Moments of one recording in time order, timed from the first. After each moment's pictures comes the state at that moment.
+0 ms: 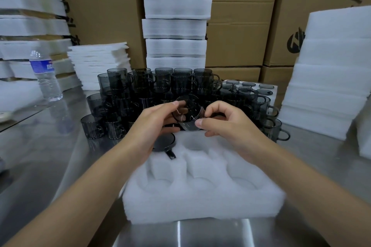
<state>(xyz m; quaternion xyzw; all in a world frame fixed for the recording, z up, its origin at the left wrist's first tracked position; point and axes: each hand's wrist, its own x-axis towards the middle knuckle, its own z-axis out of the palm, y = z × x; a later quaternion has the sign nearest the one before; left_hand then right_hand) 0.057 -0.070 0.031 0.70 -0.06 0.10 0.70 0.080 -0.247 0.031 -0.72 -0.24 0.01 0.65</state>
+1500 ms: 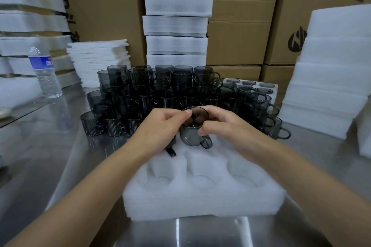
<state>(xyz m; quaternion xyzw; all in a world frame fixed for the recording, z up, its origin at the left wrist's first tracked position) 0.050 -0.075 0.027 0.83 -0.08 0.14 0.53 0.071 -0.246 0.037 -0.77 -0.26 0.10 0.57</state>
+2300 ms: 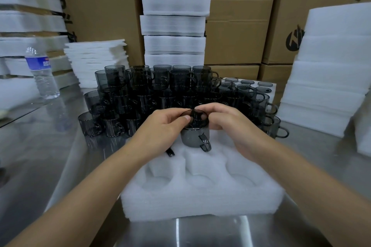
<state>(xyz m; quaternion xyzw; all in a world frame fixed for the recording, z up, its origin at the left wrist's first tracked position) 0.052 -0.077 0.024 0.84 -0.13 0.13 0.52 0.082 -0.245 0.032 -0.76 -0.21 0.04 0.61</state>
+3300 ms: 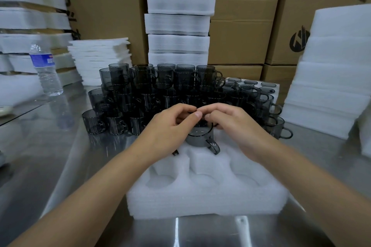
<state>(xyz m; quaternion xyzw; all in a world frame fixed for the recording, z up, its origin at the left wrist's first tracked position) 0.049 -0.080 0.024 0.87 -0.11 0.16 0.46 0.083 -0.245 0.029 -0.76 -0.23 0.00 0.61</state>
